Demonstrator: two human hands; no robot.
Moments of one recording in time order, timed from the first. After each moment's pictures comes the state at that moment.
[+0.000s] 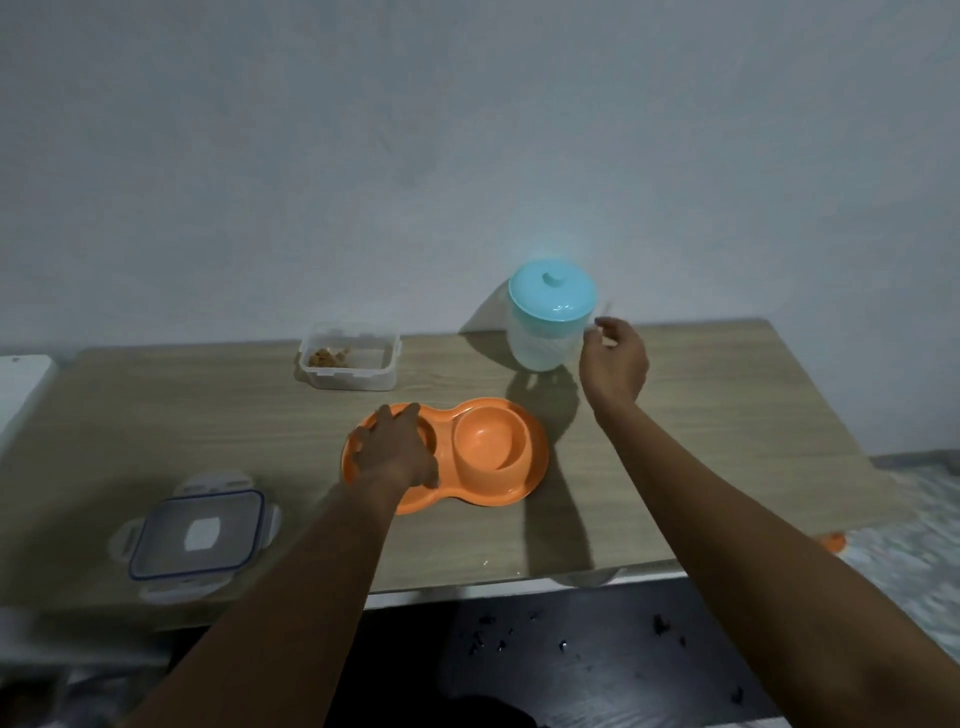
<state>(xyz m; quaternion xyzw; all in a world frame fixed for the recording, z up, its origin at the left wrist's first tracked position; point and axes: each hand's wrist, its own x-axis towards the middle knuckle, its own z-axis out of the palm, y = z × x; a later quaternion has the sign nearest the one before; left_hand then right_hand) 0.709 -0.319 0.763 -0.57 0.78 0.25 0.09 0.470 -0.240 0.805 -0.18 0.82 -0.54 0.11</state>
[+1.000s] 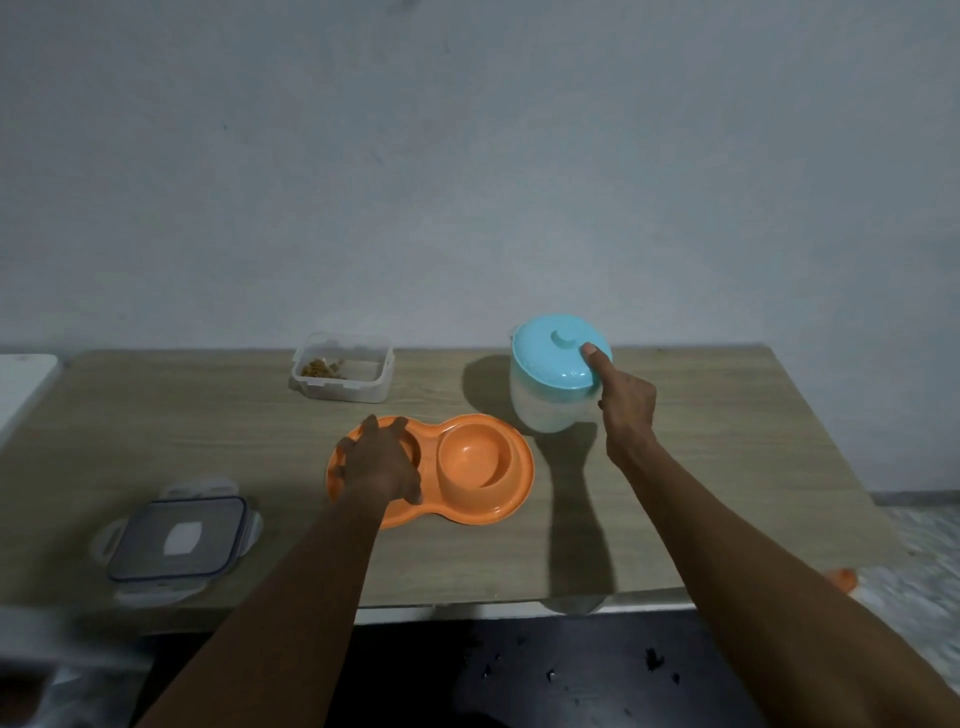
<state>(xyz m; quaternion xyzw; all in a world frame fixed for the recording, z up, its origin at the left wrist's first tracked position) 0.697 -0.312 0.765 -0.61 0.75 0.25 0.10 0.442 -0.212 0.800 -0.11 0.73 -0.62 0.27</state>
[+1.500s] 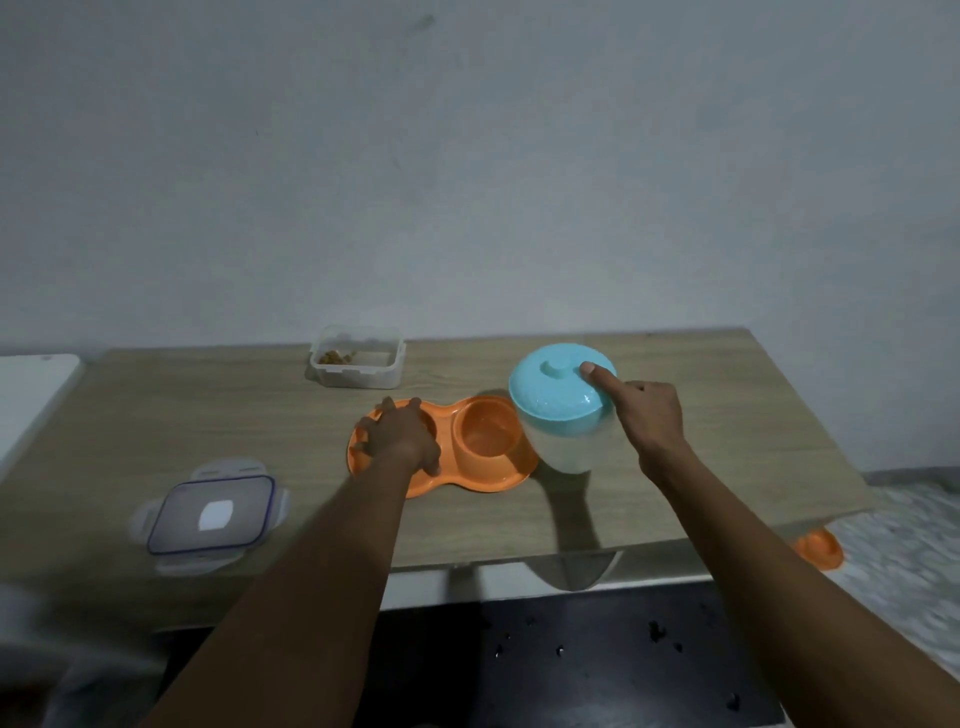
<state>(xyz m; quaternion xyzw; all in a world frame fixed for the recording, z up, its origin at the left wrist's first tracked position) 0.699 -0.307 0.775 -0.61 0.75 0.25 0.10 0.478 -0.141 0.825 -0.19 0.77 -0.55 0.25</state>
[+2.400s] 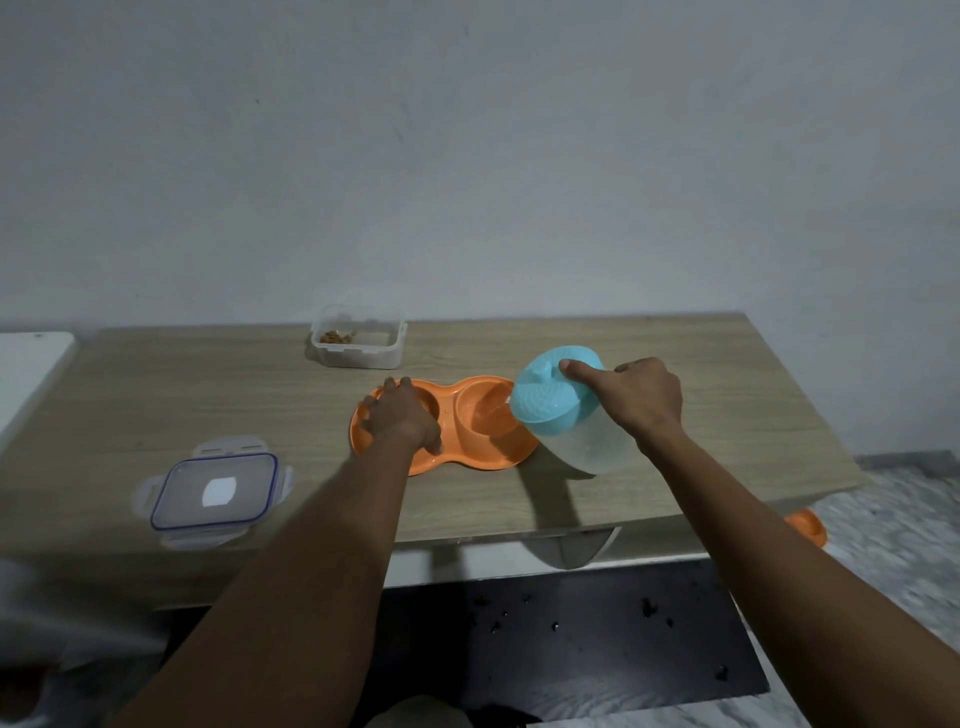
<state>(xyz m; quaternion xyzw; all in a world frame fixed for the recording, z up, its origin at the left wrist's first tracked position) 0.707 -0.307 0.766 -0.60 0.76 0.24 0.08 0.501 -0.139 0.841 -0.27 0.89 -0.34 0.14</state>
